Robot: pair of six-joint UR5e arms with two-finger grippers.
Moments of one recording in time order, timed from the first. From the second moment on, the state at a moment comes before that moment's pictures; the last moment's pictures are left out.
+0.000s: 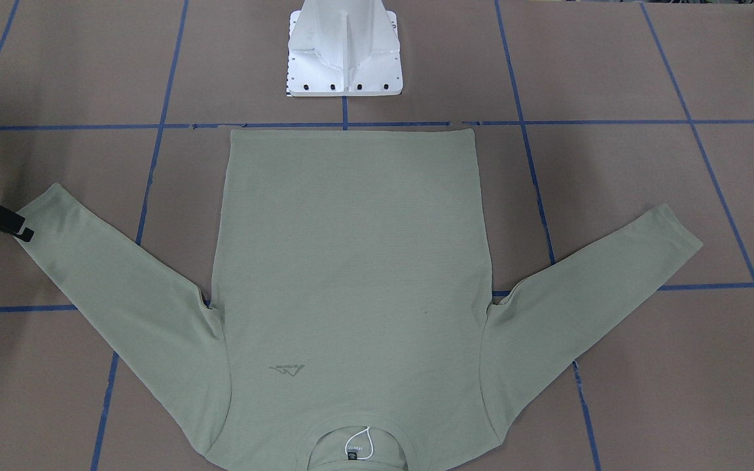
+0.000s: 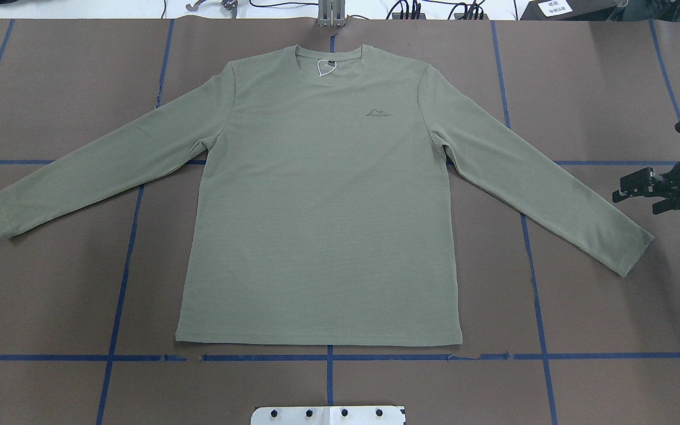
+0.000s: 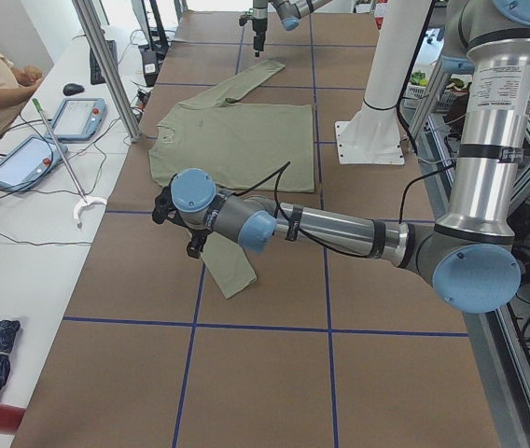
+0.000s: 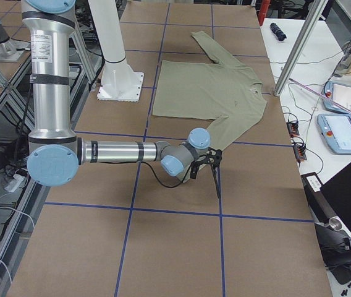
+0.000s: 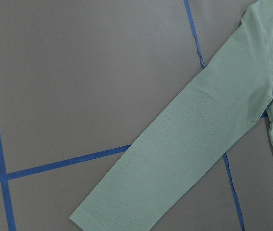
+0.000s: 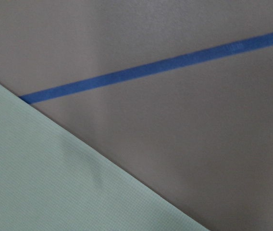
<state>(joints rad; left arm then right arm) -1.48 -1.66 -1.65 -1.91 -2.64 -0.20 1.08 -1.62 1.52 -0.84 2.34 1.02</state>
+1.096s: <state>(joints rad) -1.47 -1.66 -1.67 -1.98 -2.64 -0.29 1.05 -1.68 1.48 -0.77 2.32 1.19</state>
